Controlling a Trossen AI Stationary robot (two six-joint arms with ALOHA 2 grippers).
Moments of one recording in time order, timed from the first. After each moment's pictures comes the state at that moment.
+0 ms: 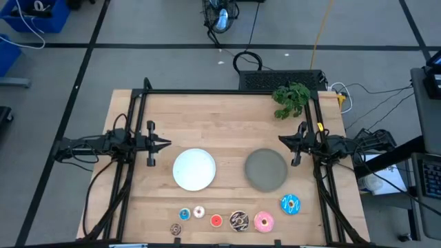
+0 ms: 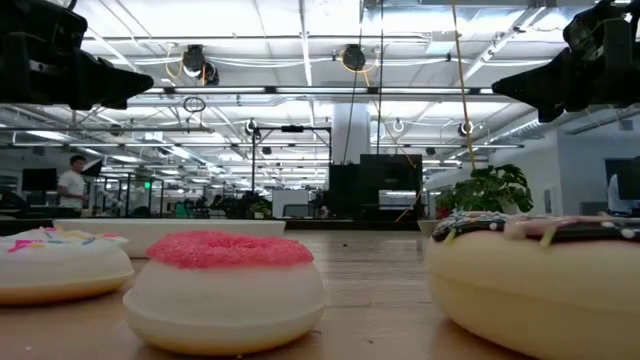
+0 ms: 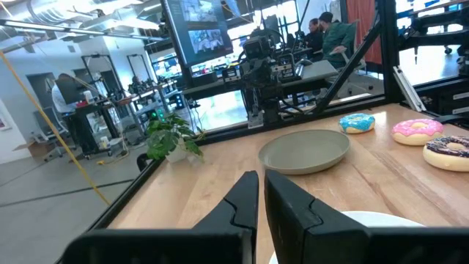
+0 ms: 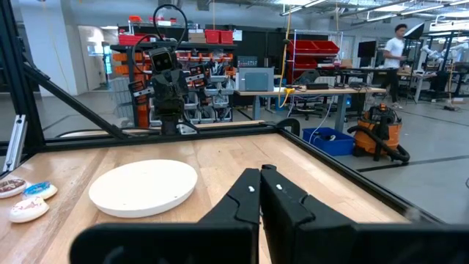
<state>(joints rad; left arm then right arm) 0.01 0.01 0.01 0.05 -0.03 0.25 0.22 0.03 0.02 0.10 0.50 -0.03</state>
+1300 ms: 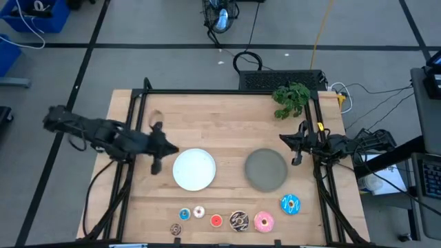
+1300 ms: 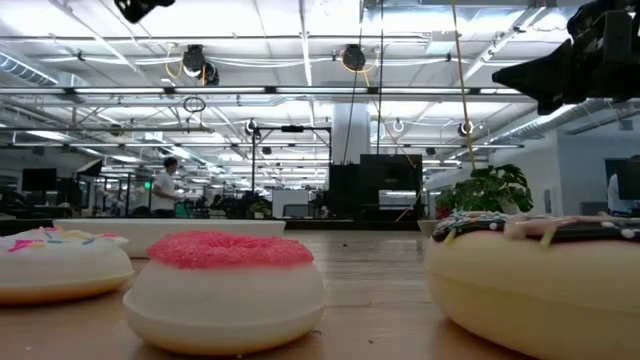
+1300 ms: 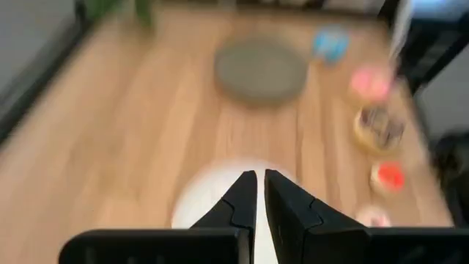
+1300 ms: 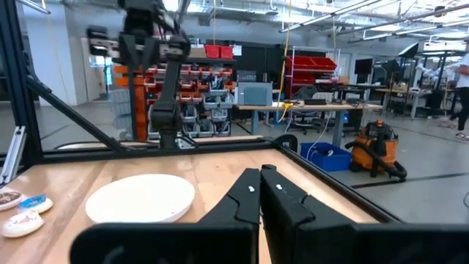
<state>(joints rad) -0.36 1.00 1.06 -0.78 -0.33 -0.38 0.22 0.03 0.01 0.15 0.49 -0.08</state>
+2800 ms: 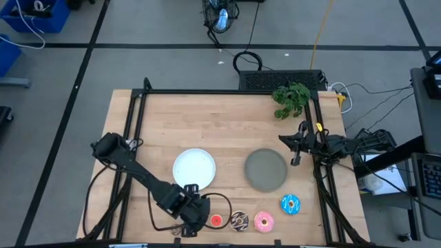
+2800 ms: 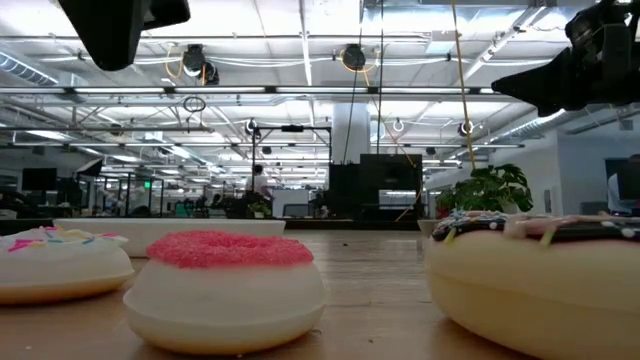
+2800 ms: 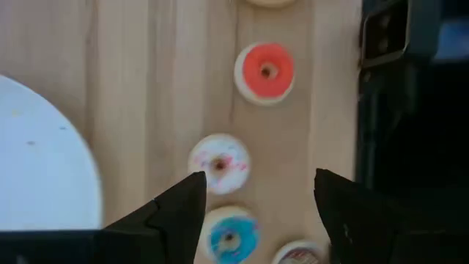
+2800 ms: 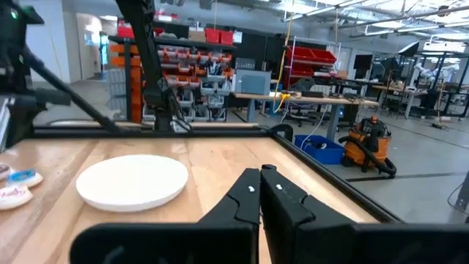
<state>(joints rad) -0.62 1.92 1.56 -0.85 -0.06 -0.69 0.22 0.03 0.01 0.10 0.50 -0.12</state>
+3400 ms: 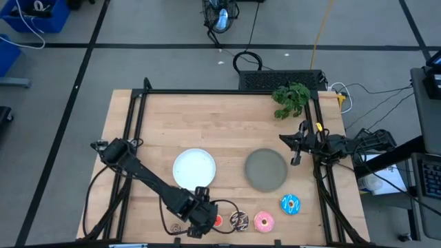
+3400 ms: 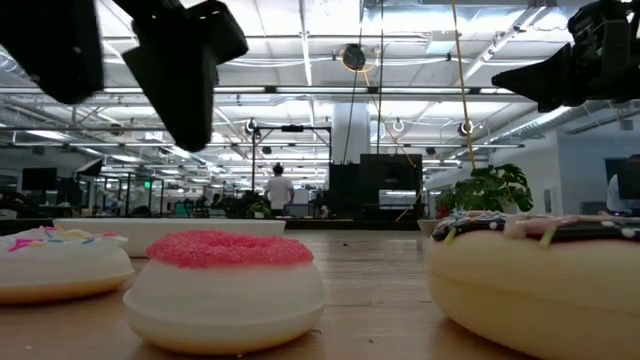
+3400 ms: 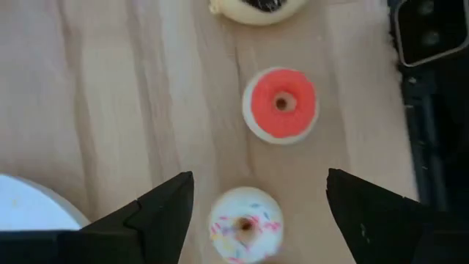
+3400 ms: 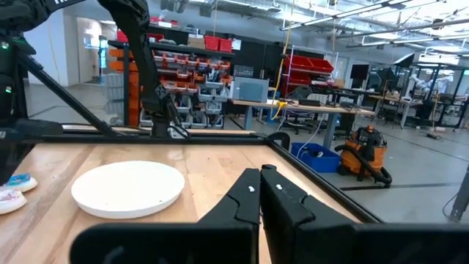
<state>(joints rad) -0.60 2.03 1.56 -0.74 -0.12 -0.42 0.22 0.03 0.01 0.14 0.50 -0.15</state>
